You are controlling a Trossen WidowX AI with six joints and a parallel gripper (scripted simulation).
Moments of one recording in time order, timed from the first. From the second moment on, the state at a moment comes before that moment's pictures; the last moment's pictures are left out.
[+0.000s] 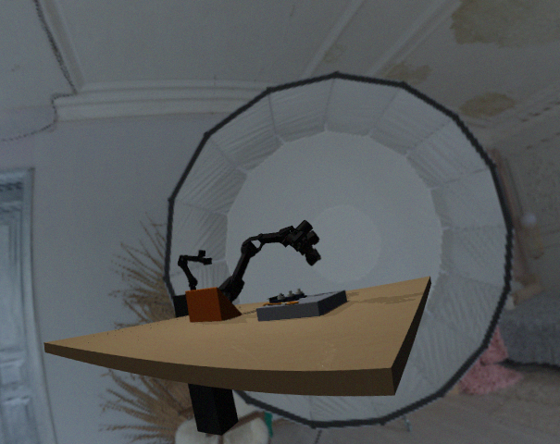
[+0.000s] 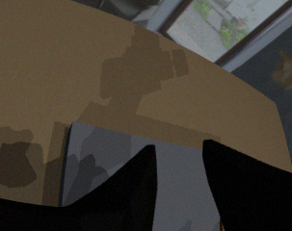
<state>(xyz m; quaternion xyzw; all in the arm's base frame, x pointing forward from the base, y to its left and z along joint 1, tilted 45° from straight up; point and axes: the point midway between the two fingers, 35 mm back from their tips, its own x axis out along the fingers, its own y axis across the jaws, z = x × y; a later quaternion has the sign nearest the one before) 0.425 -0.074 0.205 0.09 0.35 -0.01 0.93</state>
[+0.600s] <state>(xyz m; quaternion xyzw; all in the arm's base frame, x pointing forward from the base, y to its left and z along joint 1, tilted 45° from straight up) 0.437 -0.134 0.097 0.25 0.54 -0.01 0.80</state>
